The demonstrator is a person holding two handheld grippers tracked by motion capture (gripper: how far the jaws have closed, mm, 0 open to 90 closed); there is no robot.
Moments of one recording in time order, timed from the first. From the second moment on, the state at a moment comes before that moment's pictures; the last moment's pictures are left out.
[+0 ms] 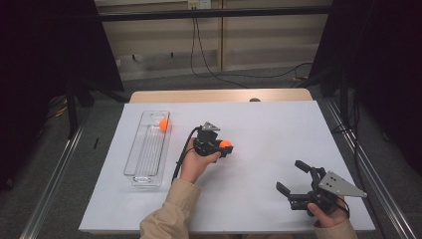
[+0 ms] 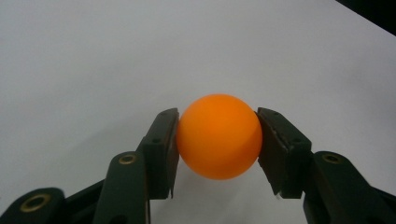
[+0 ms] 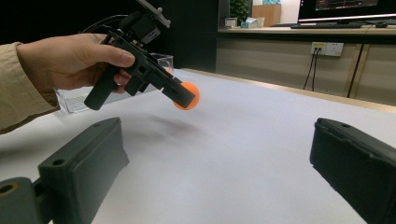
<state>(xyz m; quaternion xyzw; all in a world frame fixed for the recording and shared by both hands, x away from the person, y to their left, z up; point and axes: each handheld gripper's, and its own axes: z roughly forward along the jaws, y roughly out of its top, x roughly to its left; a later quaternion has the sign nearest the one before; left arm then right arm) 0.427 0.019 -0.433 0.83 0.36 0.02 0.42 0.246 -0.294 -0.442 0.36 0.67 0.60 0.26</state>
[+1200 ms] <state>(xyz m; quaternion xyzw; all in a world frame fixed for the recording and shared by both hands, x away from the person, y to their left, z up) 0.422 0.026 -0.433 0.84 0.36 0.00 0.41 0.246 -0.294 -0.442 0.35 0.67 0.60 0.26</state>
